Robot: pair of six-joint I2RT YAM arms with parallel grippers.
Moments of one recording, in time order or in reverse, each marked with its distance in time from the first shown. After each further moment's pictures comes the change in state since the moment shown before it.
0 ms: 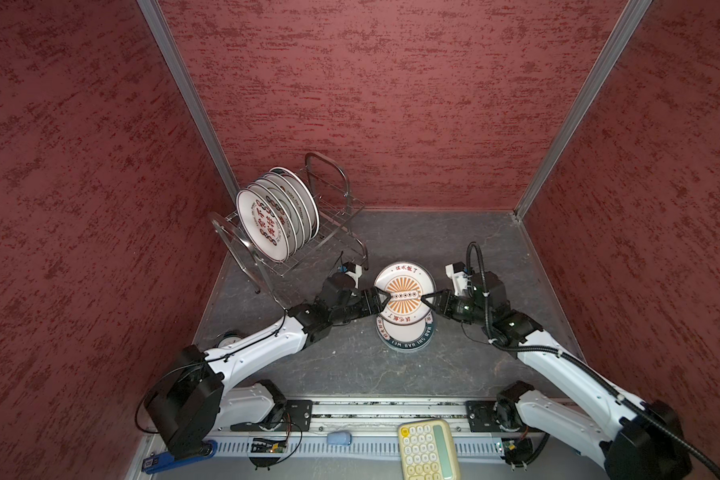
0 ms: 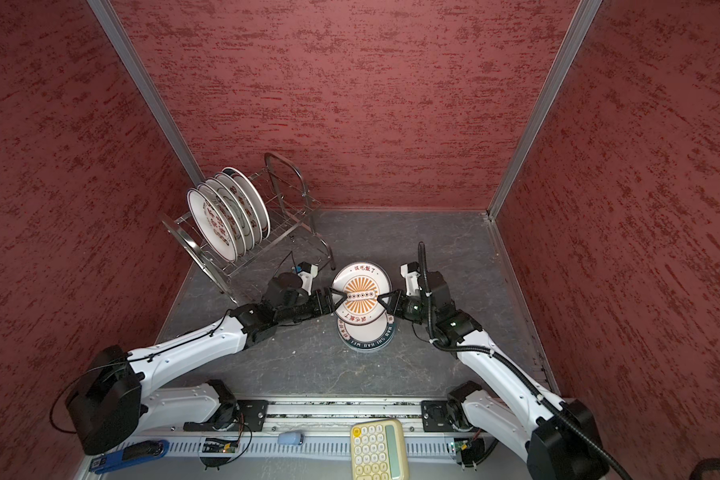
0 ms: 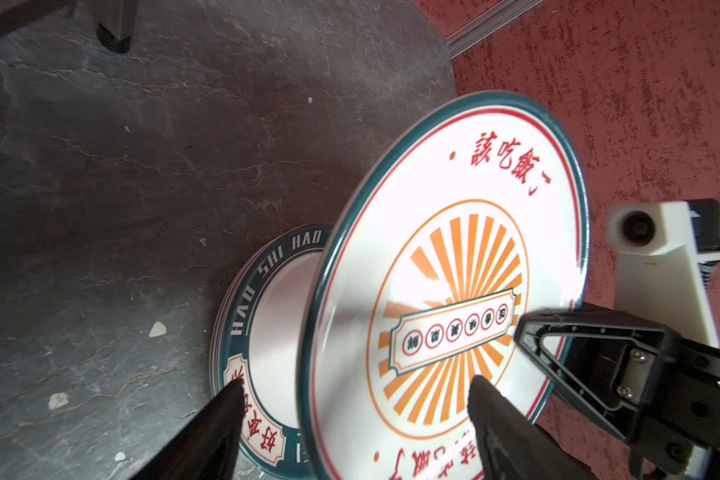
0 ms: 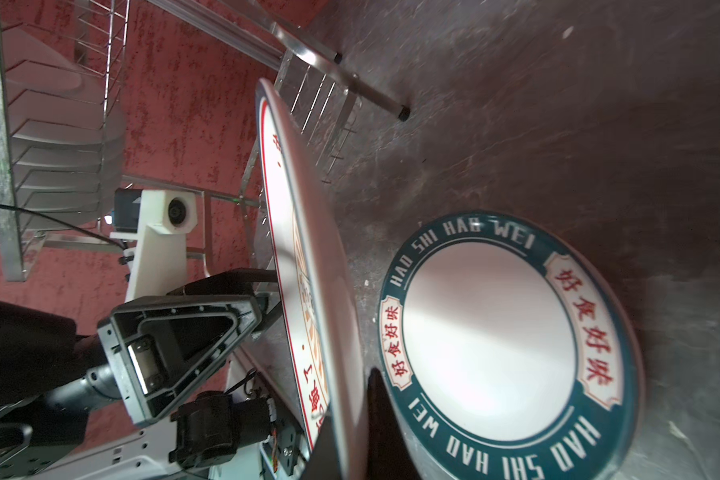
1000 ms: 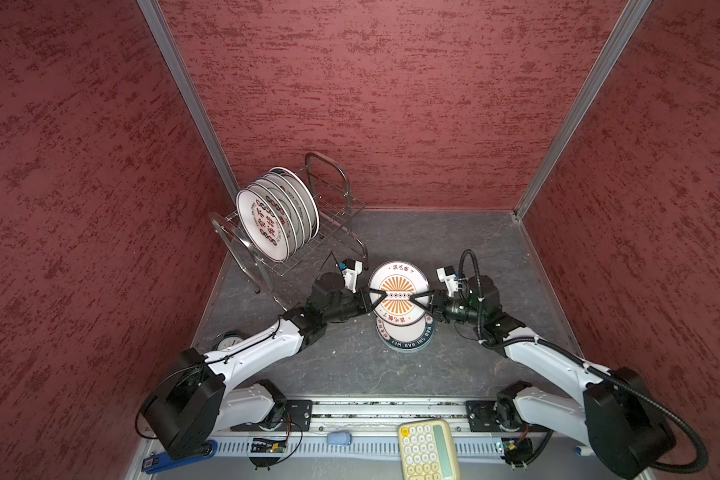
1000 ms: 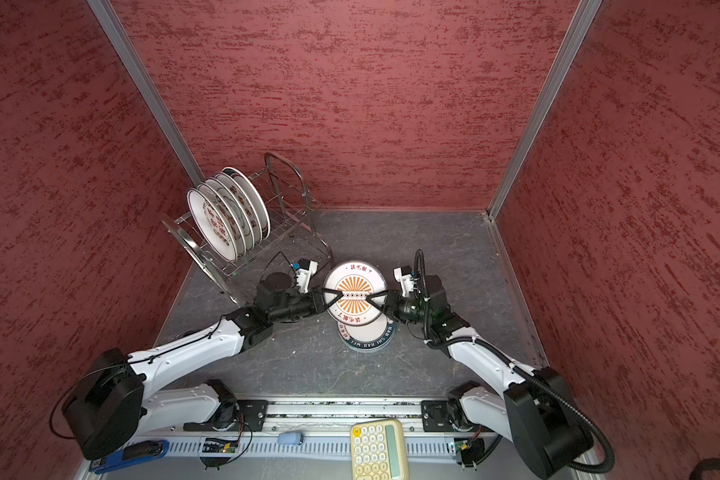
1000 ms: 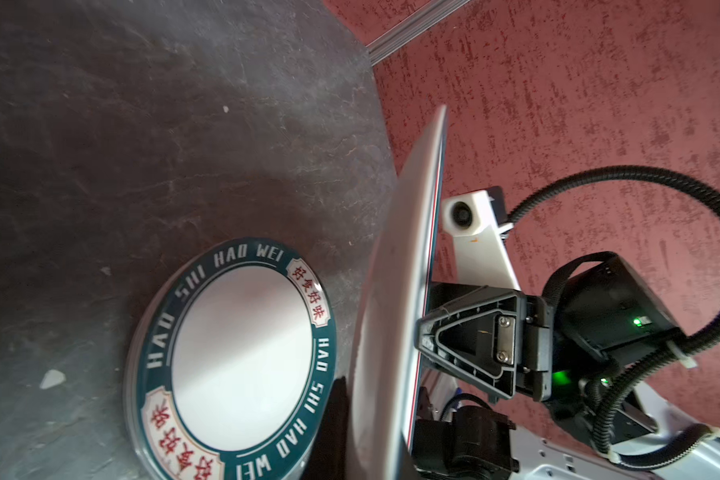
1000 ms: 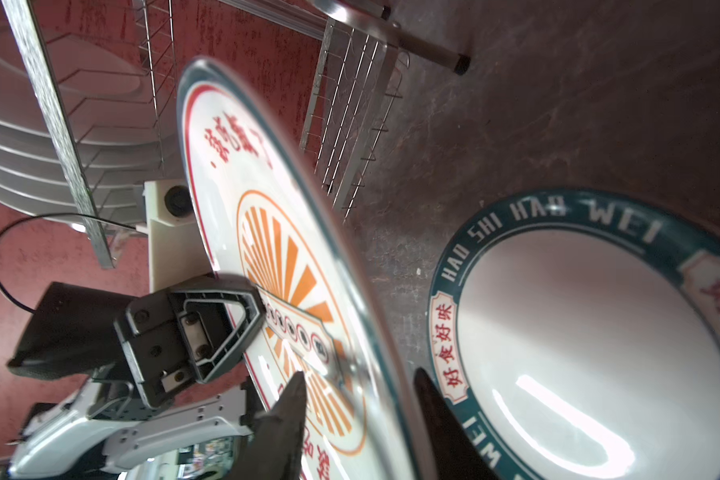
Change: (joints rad) left arm 0.042 -0.021 -0.070 0.202 0.168 -0.026; right arm -0.024 0.138 -0.127 0.391 -0.203 0.160
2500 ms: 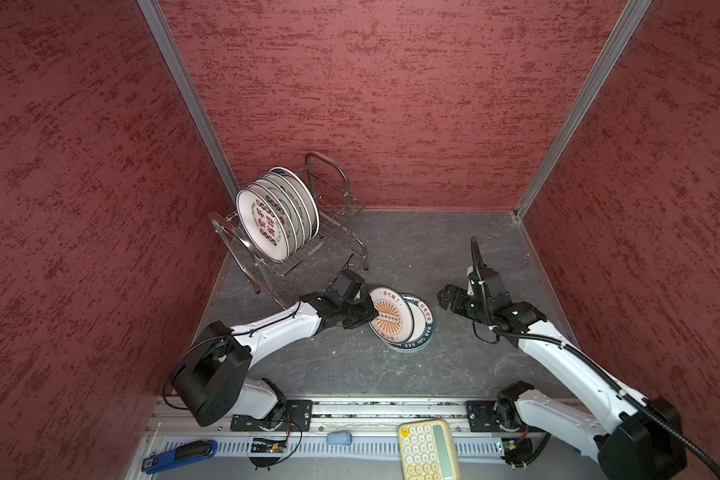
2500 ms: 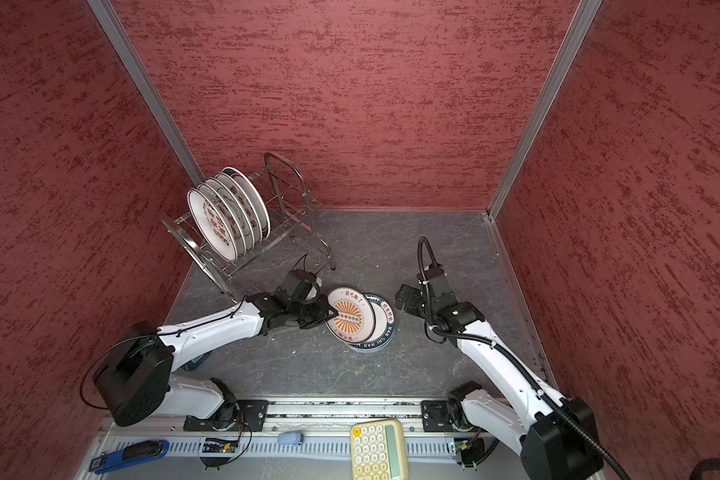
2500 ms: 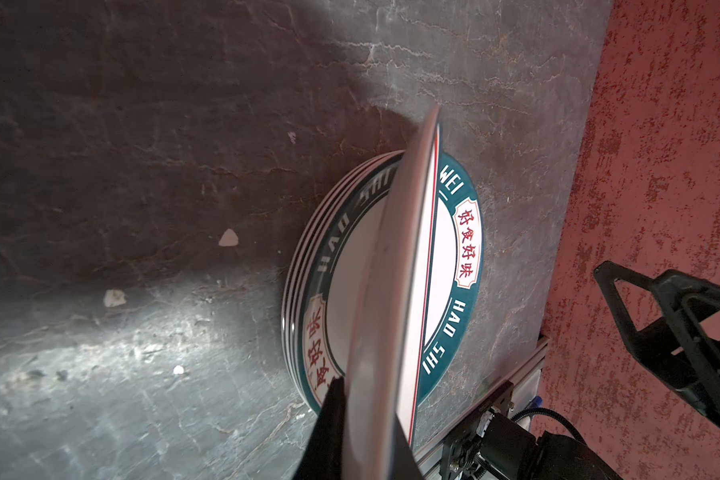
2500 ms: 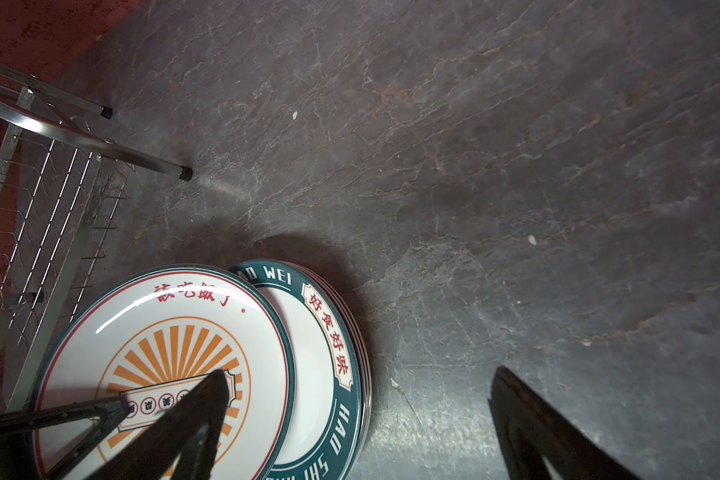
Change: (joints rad) left arm -0.021 0.212 0.188 -0.489 -0.080 -0.049; right arm -0.020 -0.110 0.253 -0.822 0.708 -0.334
